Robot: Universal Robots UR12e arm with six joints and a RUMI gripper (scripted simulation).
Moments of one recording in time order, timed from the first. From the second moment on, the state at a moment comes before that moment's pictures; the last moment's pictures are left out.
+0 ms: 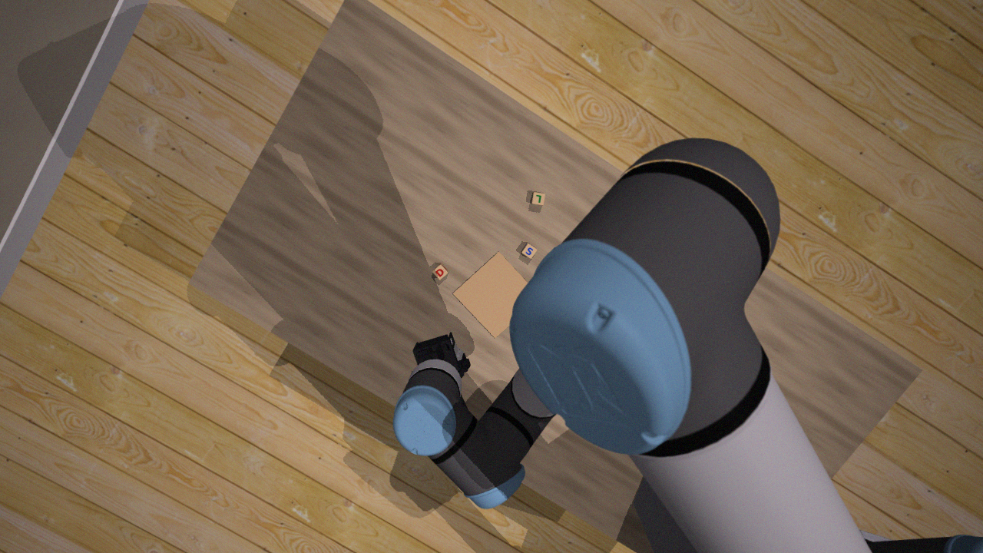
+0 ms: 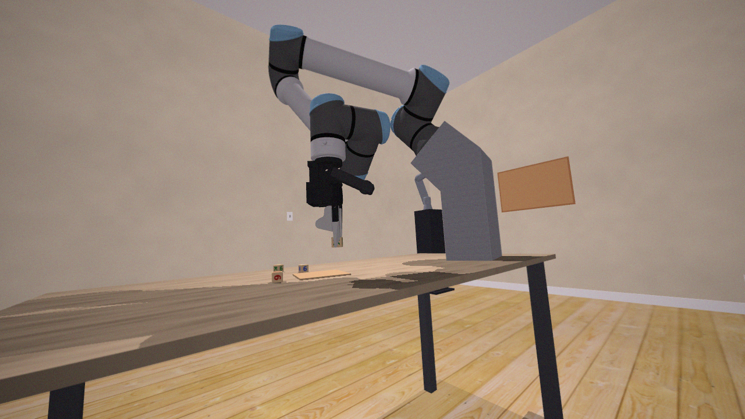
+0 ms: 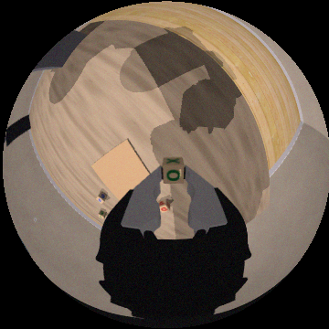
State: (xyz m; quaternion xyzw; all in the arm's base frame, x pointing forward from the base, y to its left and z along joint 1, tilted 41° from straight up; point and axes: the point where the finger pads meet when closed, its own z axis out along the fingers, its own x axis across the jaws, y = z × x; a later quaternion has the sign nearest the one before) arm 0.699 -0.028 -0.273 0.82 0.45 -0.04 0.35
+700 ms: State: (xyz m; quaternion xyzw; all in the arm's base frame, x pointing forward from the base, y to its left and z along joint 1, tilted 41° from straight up) arm 0.694 -0.016 -0.258 0.82 0.45 -0.04 0.34
